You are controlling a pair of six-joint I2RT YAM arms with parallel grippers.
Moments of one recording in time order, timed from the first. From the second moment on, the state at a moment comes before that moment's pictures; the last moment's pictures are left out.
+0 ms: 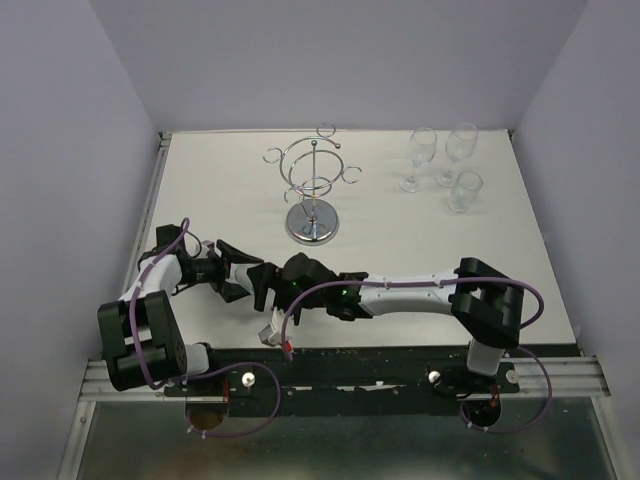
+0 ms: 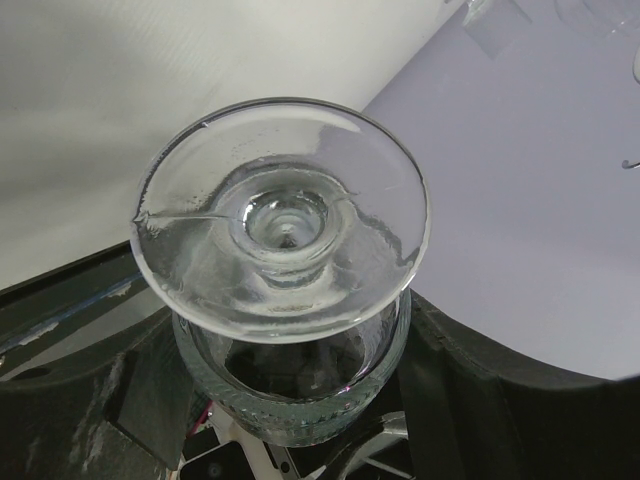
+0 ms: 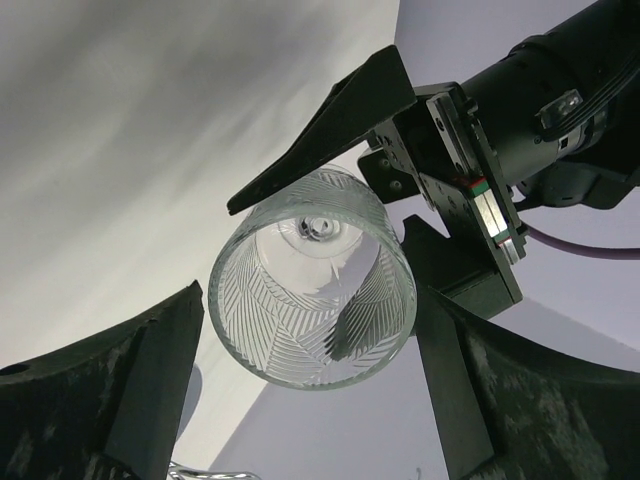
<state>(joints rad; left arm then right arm) 0.26 1.33 0.64 -0.68 1.07 -0.84 1.23 1.79 1.11 0.14 -0.11 -1.77</state>
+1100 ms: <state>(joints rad) 0.45 1.33 0.69 -0.62 1.05 -0.87 1.23 1.75 1.11 0.03 -0.08 -1.37</state>
